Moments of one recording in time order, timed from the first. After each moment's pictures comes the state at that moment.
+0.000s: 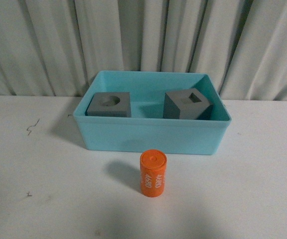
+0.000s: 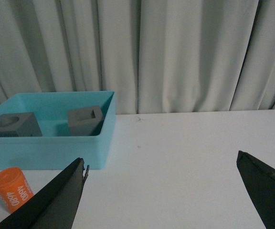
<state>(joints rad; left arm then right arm) 0.00 0.01 0.01 0.00 0.00 -0.01 -0.01 0.00 0.01 0.00 0.00 0.00</state>
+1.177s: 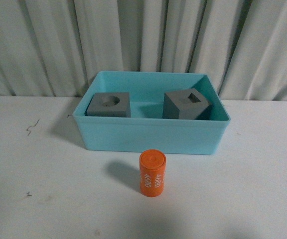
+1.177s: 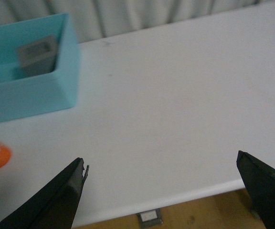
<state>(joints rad) 0.00 0.01 0.01 0.00 0.00 -0.01 -0.14 0.31 0.16 -0.22 -0.01 0.11</state>
